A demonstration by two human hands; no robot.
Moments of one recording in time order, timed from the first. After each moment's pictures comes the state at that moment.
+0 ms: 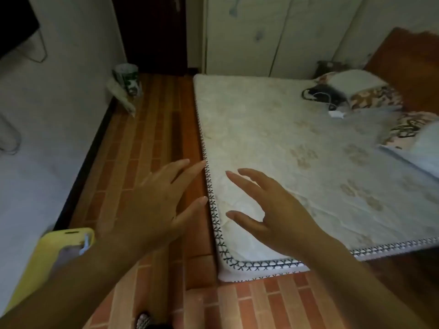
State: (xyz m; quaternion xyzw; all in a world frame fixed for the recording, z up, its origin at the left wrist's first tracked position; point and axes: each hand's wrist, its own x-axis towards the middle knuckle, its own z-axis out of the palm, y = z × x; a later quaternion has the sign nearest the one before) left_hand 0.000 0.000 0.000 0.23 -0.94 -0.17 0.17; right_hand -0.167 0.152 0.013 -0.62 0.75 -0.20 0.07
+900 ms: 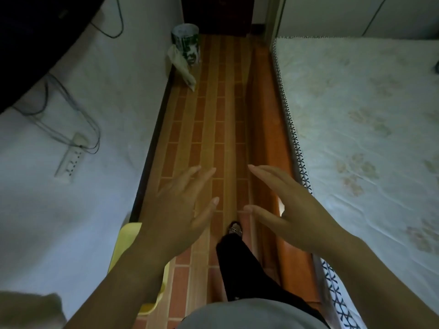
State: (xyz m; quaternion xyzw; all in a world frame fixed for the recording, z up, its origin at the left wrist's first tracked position) left_hand 0.104 -0.349 -0.072 0.38 -0.88 -0.25 0.12; right_hand -0.092 -0.243 -0.066 -0.63 0.71 -0.25 0.20
